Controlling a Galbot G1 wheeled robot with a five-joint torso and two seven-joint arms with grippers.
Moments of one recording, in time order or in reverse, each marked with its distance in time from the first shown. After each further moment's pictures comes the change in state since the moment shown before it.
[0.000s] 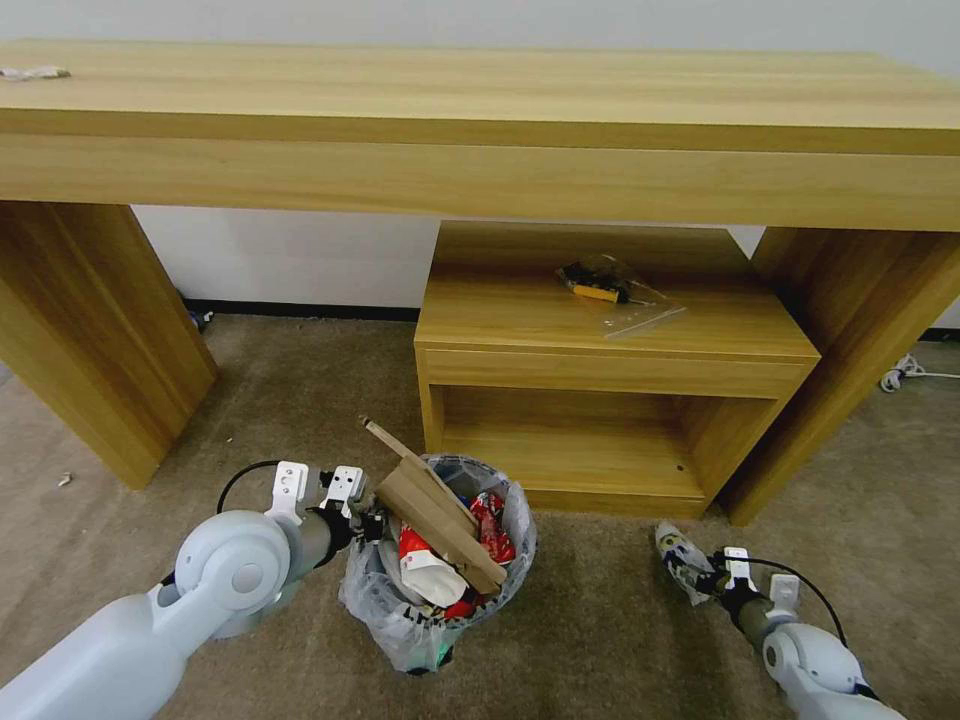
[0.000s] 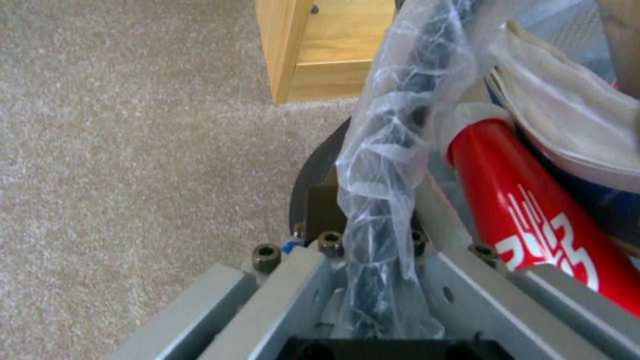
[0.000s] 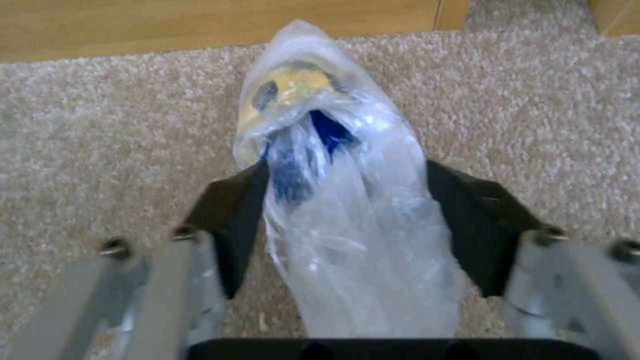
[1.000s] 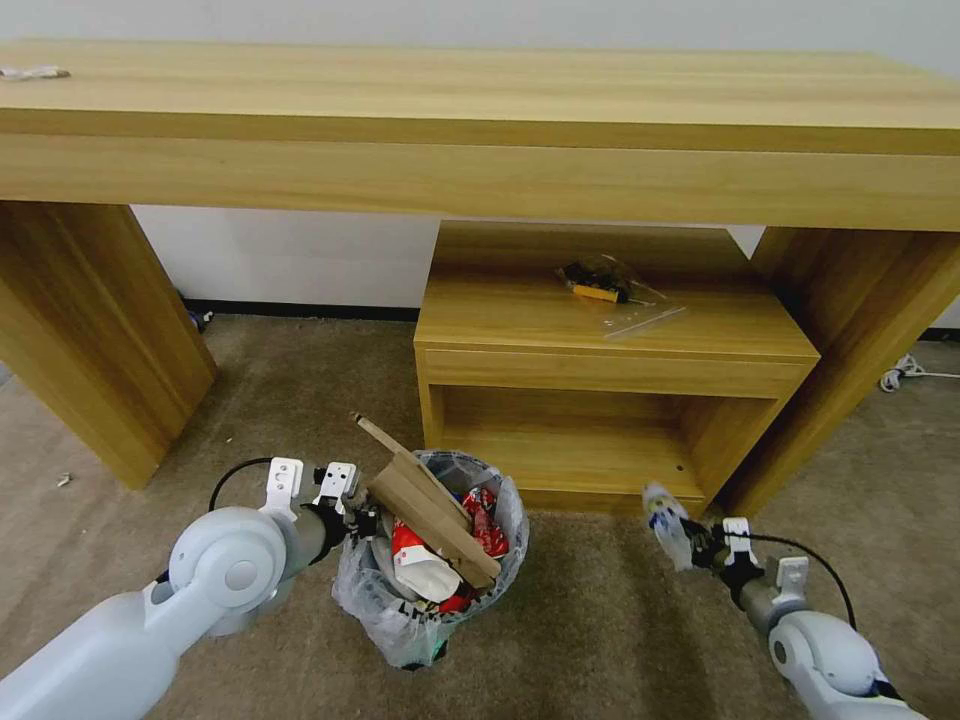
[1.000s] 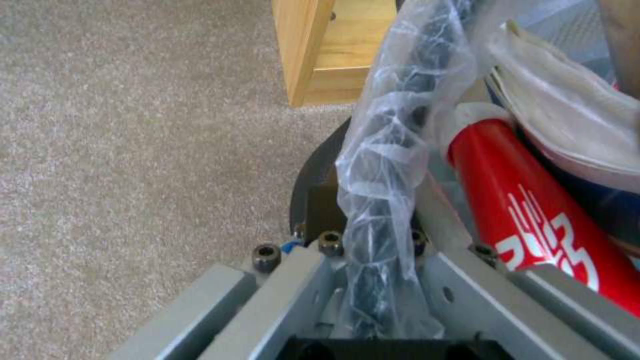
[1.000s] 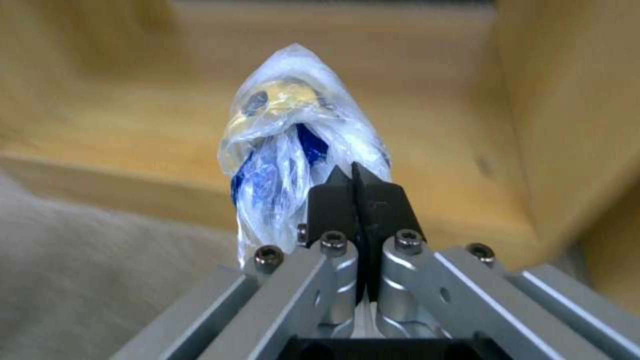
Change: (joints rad) left arm -0.007 0.015 -0.004 -0.015 -0.033 0.000 -0.054; right arm -0.199 -0.055 0.078 0.540 -0.016 0.018 0.012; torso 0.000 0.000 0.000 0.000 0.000
